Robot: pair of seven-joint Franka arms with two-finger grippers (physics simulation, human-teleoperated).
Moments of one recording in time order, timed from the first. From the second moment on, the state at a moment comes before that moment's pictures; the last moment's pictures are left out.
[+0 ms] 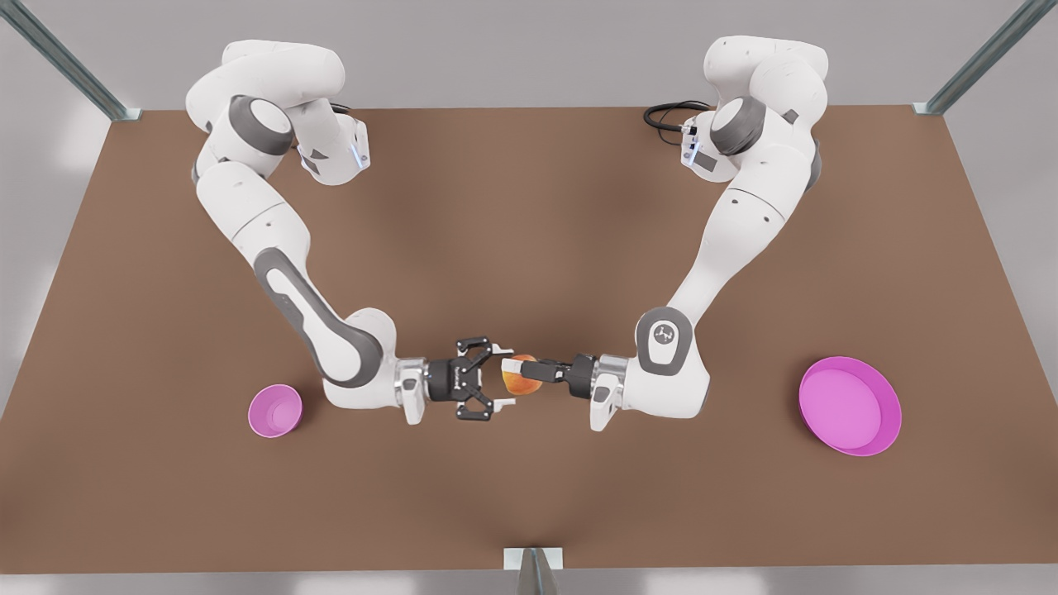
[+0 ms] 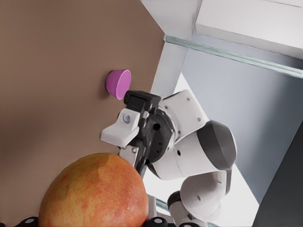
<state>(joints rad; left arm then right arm) -0.16 1.05 -0.56 -1.00 -1.00 2.03 -0.04 -0.11 1.05 0.80 -1.31 1.24 2.19 -2.19</state>
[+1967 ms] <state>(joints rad) 0.04 0.50 -0.38 -1.26 -0.06 1.53 -0.10 -0.68 0.93 0.84 -1.39 0.48 1.85 -2.16</state>
